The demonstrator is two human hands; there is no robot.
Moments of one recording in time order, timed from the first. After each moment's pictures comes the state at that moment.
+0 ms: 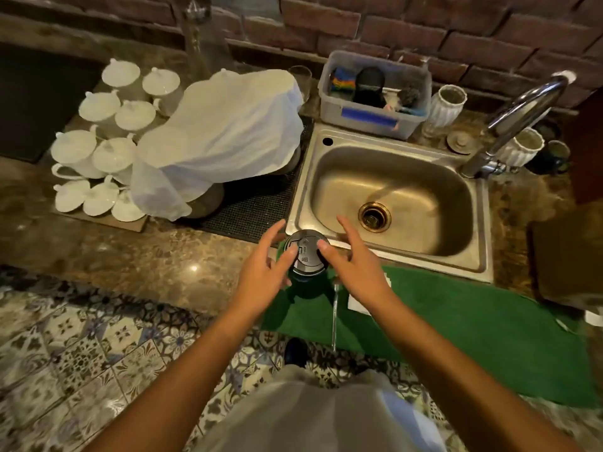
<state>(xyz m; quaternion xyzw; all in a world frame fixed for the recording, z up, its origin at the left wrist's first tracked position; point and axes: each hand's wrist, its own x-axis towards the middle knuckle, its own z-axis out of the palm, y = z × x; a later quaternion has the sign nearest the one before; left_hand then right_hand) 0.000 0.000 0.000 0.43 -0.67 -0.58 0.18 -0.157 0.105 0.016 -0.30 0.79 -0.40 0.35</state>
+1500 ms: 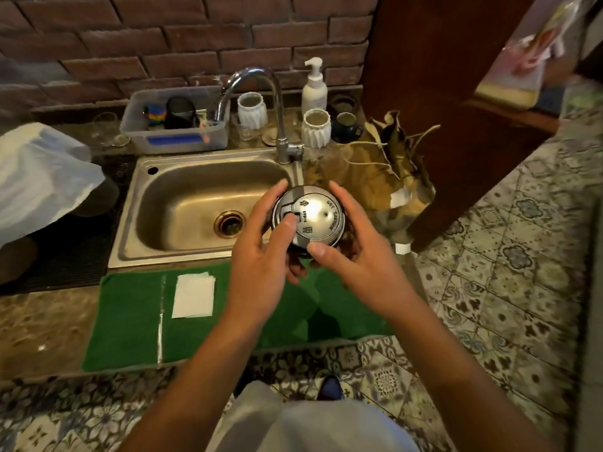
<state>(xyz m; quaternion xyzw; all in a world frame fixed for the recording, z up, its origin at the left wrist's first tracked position) -0.262 0.331 0.145 0.28 -0.66 -0.66 0.23 -0.366 0.459 0.126 -0.33 0.73 -0.55 0.24</state>
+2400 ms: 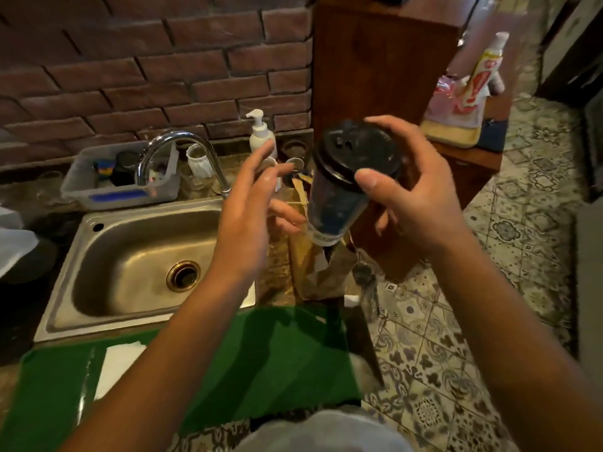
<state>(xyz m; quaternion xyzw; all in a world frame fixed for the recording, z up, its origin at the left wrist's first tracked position) -0.455 0.360 0.188 0.19 -0.68 -0.67 0.26 -0.581 0.534 0.210 -0.36 0.69 -0.62 0.08</state>
